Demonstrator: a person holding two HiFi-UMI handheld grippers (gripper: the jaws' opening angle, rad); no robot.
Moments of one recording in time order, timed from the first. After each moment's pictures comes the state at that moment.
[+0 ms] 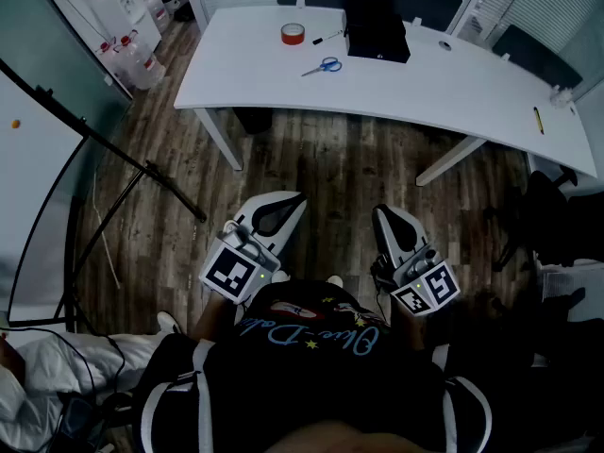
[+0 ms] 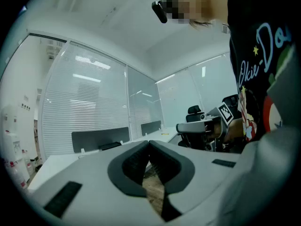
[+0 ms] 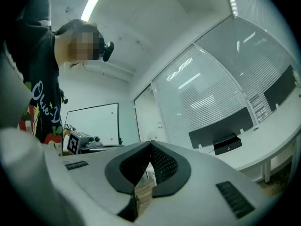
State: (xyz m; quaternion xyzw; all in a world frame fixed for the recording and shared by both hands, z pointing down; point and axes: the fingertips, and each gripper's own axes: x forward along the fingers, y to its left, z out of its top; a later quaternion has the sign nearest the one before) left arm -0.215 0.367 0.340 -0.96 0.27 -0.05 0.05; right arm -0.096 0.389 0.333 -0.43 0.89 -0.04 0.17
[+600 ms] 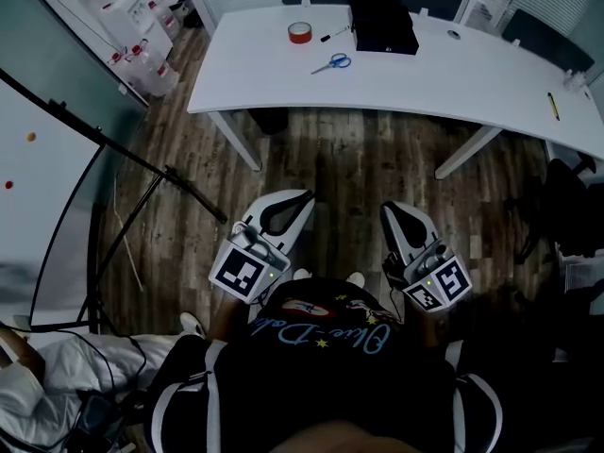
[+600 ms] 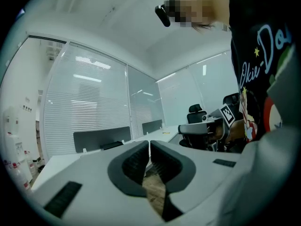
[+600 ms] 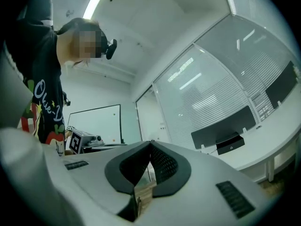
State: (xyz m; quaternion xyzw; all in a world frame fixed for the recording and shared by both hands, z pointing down) left arm -0.213 0.371 0.339 -0.96 0.28 -0.06 0.05; right arm -0.093 0.396 0.333 -0.41 0.89 -0.04 0.17
